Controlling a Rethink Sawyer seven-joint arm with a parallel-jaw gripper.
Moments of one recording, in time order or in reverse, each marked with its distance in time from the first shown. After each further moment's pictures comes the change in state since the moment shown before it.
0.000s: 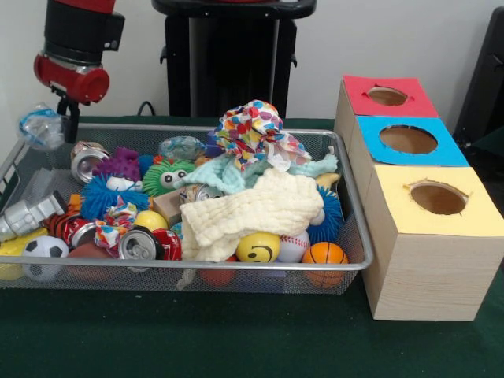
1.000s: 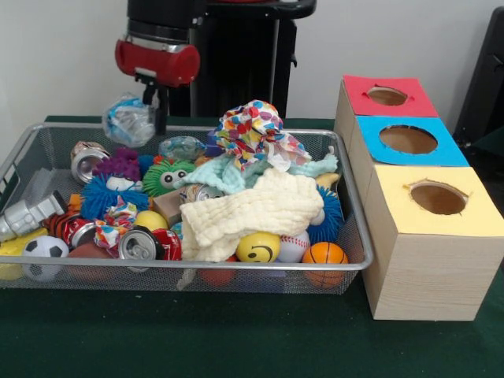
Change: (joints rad) arm 0.203 -0.138 0.065 0.094 0.187 0.050 0.009
